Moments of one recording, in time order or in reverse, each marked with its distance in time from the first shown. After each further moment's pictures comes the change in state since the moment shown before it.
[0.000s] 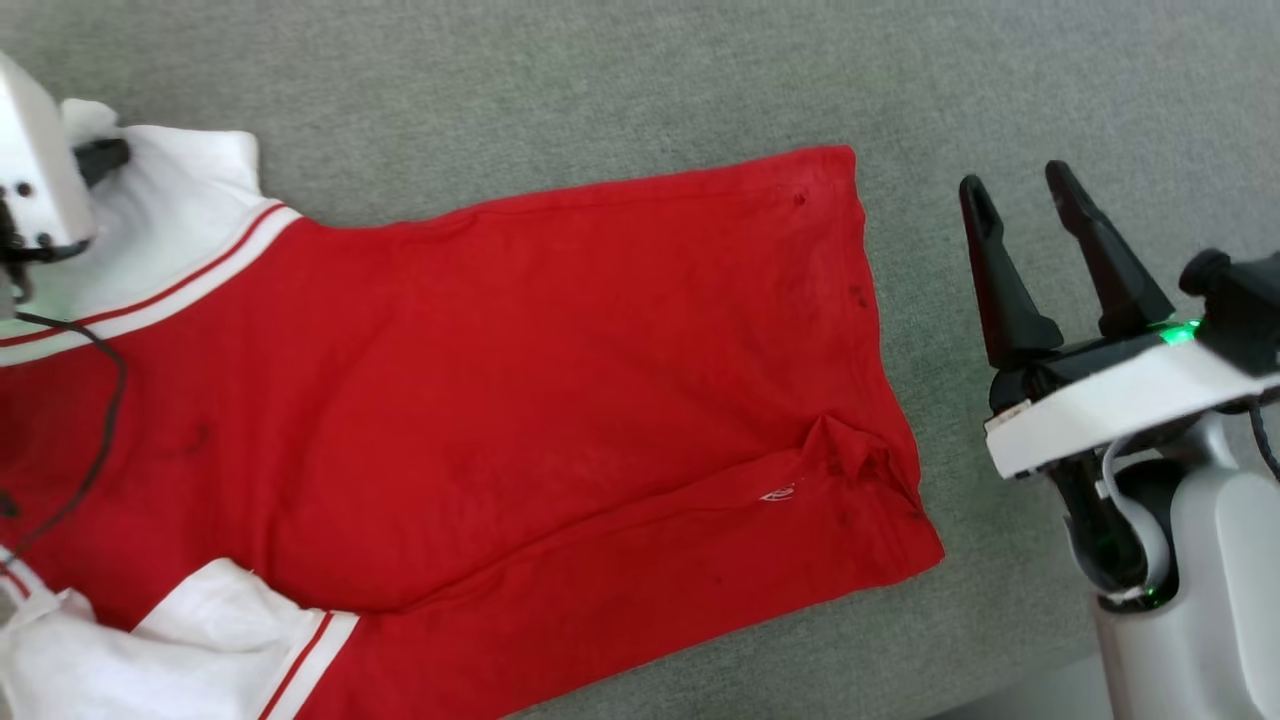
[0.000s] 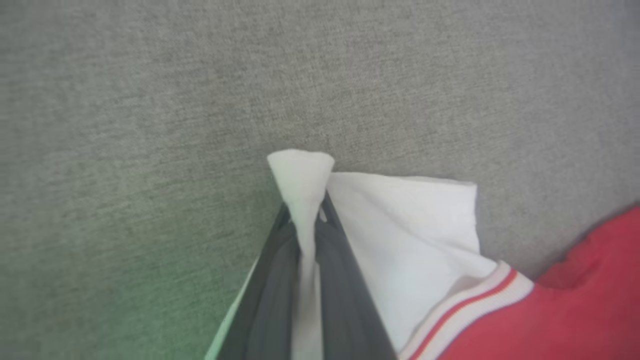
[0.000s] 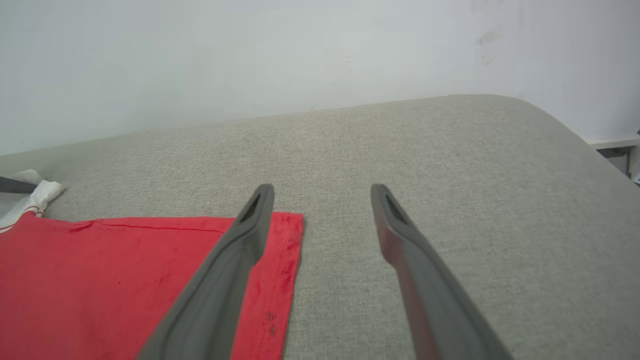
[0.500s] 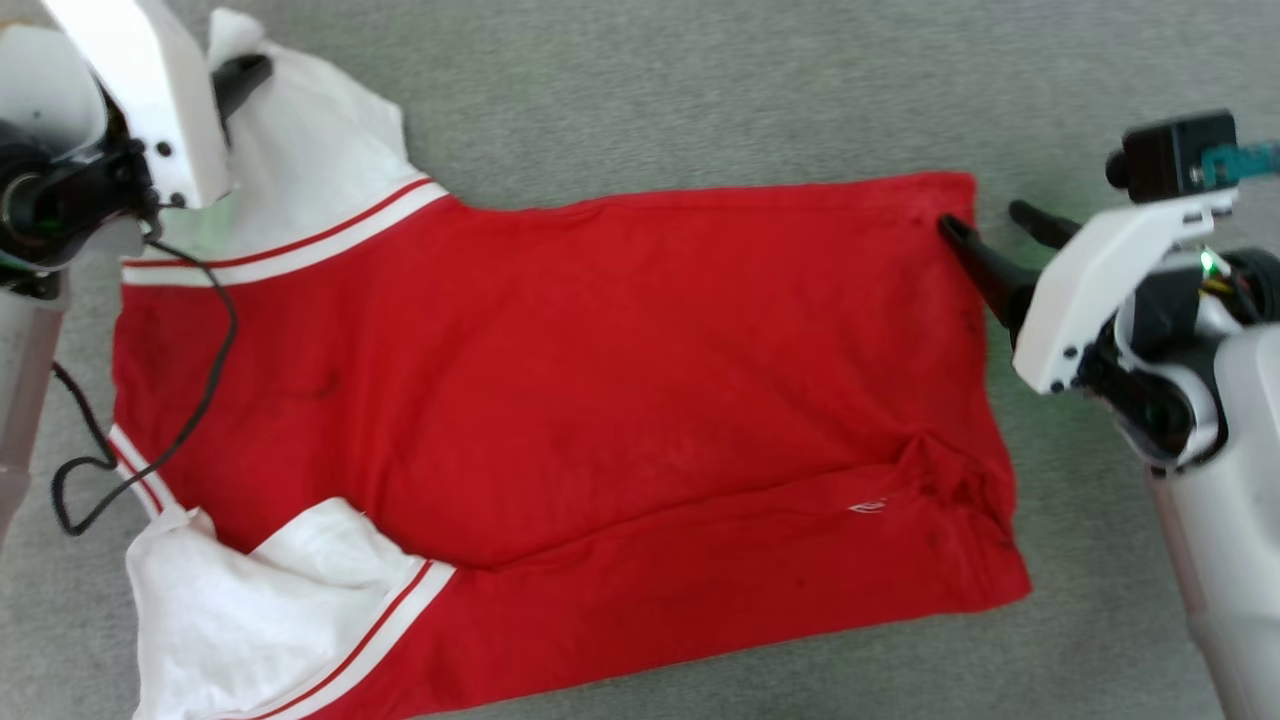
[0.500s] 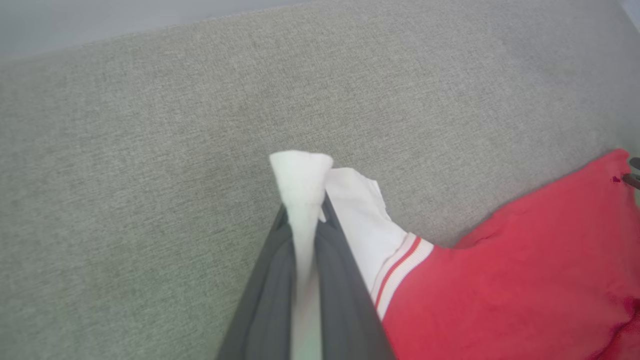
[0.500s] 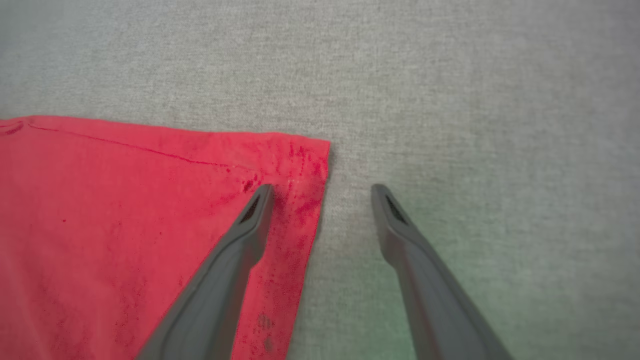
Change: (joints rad) left arm -0.078 -0.114 -0.058 -0.059 0.035 -0.076 -0.090; right arm -0.258 -0.171 0.086 0.350 0.177 0.000 0.462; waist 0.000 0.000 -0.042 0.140
